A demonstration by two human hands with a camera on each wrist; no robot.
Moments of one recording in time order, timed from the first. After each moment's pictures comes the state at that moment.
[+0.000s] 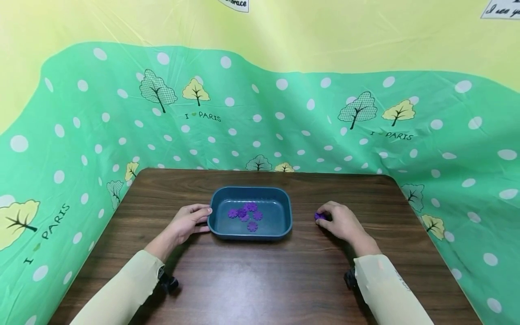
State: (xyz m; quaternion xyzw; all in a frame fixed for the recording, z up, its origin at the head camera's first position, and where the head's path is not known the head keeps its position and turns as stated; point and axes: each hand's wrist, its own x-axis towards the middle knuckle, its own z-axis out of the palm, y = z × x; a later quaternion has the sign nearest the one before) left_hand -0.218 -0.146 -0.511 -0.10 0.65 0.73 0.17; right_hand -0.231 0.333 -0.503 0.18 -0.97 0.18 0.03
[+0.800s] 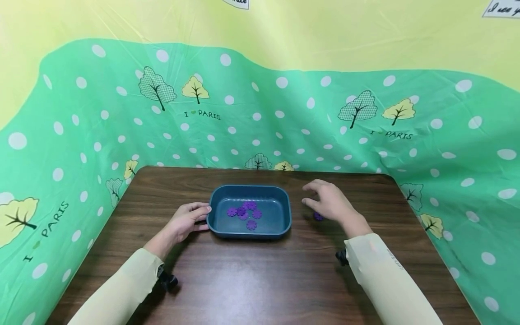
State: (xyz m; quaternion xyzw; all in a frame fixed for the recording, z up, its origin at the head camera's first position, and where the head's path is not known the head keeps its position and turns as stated) left_hand -0.217 -0.147 -0.509 -0.10 0.65 0.73 0.17; right_hand -0.251 0.289 -0.437 0.25 -0.95 0.19 0.06
